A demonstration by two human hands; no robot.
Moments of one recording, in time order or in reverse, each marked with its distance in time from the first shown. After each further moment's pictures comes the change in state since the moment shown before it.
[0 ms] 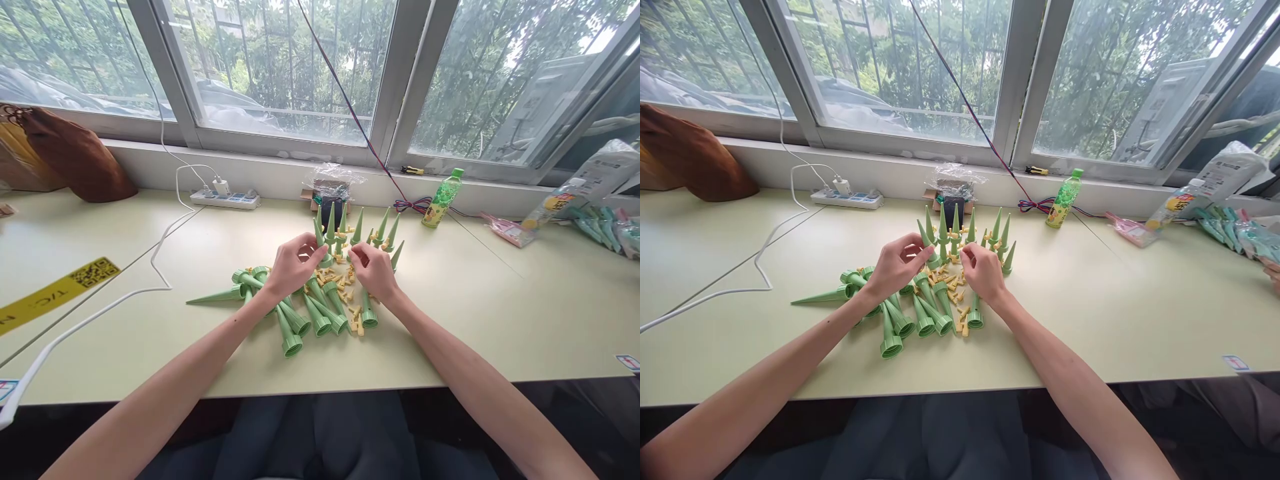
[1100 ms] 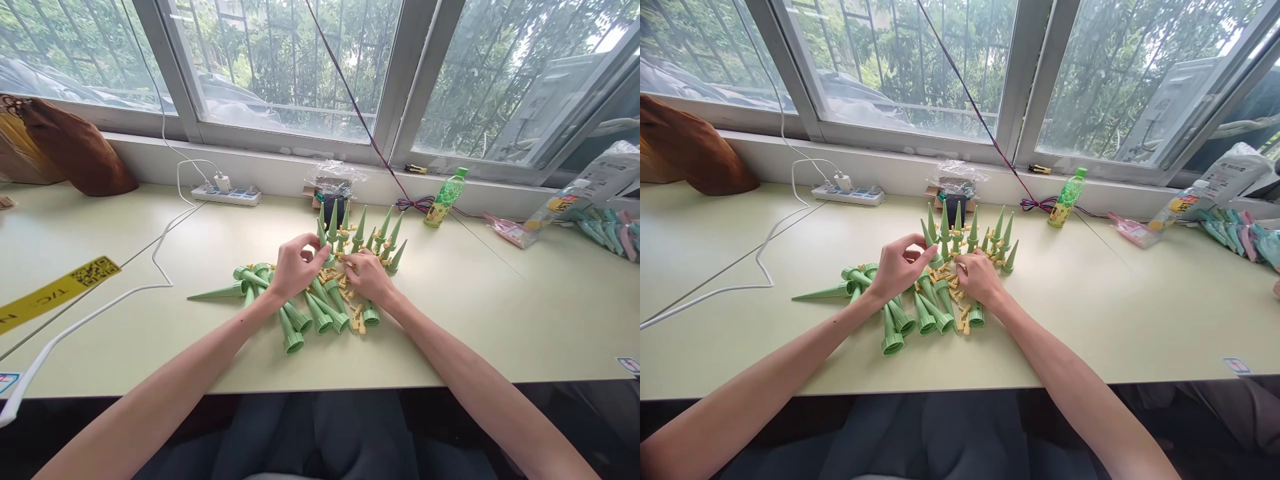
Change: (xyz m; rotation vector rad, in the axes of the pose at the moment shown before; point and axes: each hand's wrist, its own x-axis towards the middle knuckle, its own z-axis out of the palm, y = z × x) left_hand -0.006 0.000 0.008 0.097 0.070 0.019; right_hand -0.004 0.009 0.009 -0.210 -0.236 -0.054
